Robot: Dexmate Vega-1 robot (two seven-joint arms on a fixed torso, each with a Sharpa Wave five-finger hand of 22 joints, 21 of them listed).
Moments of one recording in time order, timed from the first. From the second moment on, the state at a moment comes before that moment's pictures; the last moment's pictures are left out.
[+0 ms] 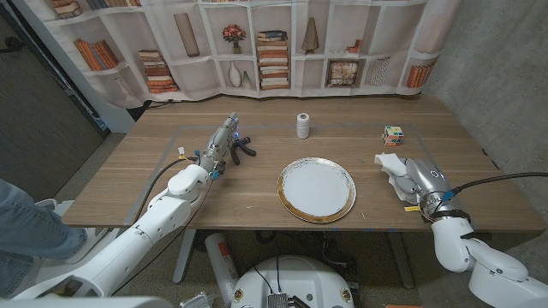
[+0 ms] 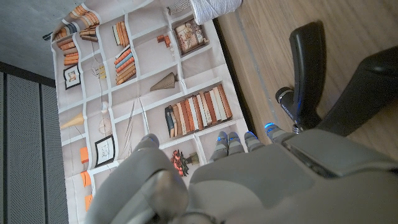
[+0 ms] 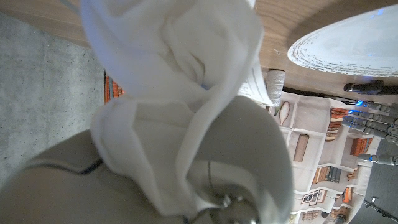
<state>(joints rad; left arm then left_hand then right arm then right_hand) 0.95 0.59 0.39 -1.49 -0.62 -0.20 0.04 0.31 -0.05 0.20 0.10 0.33 -0.03 0.04 0.20 0.19 -0.09 -0.01 0.21 0.19 -0.16 0.01 0.19 0.18 -0.17 0.05 0.21 0.18 -1.57 -1.01 -0.21 -2.02 -0.42 -0.32 -0.69 1.12 0.11 0.48 -0.14 0.18 0.85 -0.07 0.24 0.20 0.82 -0.05 0.23 0.18 0.81 -0.09 0.21 0.20 0.90 -0.12 0.32 0.20</state>
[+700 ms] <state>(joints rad) 0.99 0.60 0.38 -1.54 -0.61 -0.20 0.06 0.31 -0.05 0.20 0.10 0.33 -0.03 0.04 0.20 0.19 -0.08 0.00 0.21 0.19 -0.16 0.01 0.19 0.18 -0.17 0.04 0.21 0.18 -1.56 -1.02 -0.20 -2.01 -0.47 -0.22 -0.68 1.13 0.12 0.47 -0.14 0.18 0.87 -0.08 0.23 0.20 0.84 -0.06 0.22 0.18 0.81 -0.10 0.21 0.20 0.90 -0.12 0.32 0.20</state>
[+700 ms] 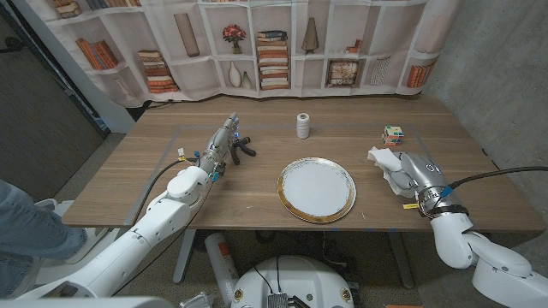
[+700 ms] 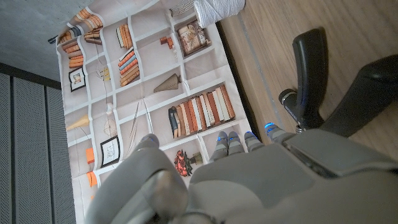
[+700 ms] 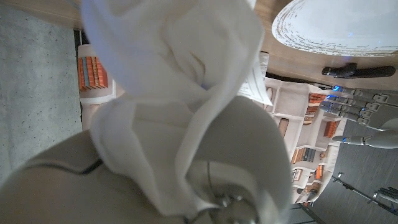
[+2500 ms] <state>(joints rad) 1.01 0.61 0.39 -1.58 -0.59 -0.20 0.08 0.31 -0.05 0.19 0.09 0.33 -0.03 0.04 0.20 0.19 -0.08 0.00 0.21 0.19 -0.16 0.01 0.19 0.18 -0.17 0.04 0.21 0.18 -1.39 -0.99 -0.22 -1.92 -0.55 0.11 -0.64 1.13 0.13 0.45 -0.14 0.18 0.91 -0.09 0.22 0.21 0.87 -0.08 0.21 0.18 0.85 -0.11 0.21 0.20 0.90 -0.12 0.34 0.20</state>
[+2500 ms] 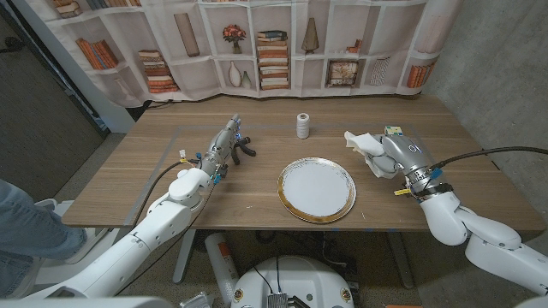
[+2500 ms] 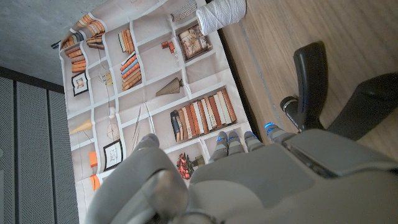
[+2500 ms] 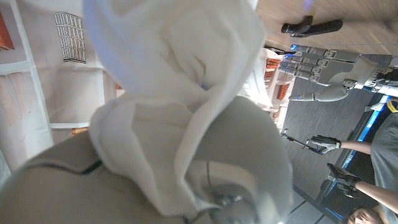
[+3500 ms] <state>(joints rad) 1.03 0.62 0.37 -1.61 -0.59 -0.20 0.10 0.32 -0.04 0.19 0.10 0.33 -0.03 0.04 0.20 0.19 -0.08 0.00 0.21 0.19 -0.16 0.01 0.19 0.18 -0.17 0.04 0.21 0.18 -1.34 -0.99 -0.25 -1.92 -0.59 0.20 -0.60 1.13 0.14 0.44 -0.14 0.18 0.92 -0.09 0.21 0.21 0.88 -0.09 0.21 0.18 0.86 -0.11 0.21 0.20 0.90 -0.12 0.36 0.20</state>
